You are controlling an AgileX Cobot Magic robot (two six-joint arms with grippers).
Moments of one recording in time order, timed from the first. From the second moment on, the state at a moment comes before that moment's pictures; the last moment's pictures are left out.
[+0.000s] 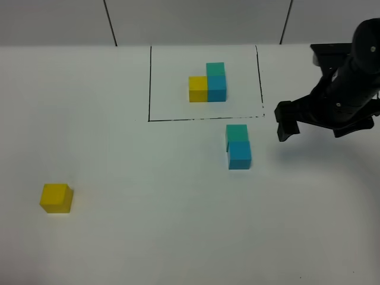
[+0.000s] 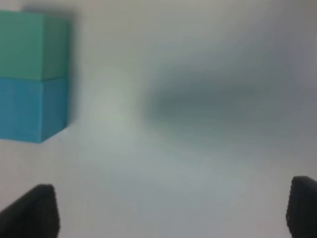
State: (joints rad) left arm -0.06 0.00 -0.51 -0.08 1.06 0.01; right arm 0.19 1.73 -1.19 0.10 0.86 0.09
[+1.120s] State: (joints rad) left arm -0.06 0.00 -0.51 -0.08 1.06 0.01; right arm -0.03 0.67 -0.64 0.13 1.02 -0.11
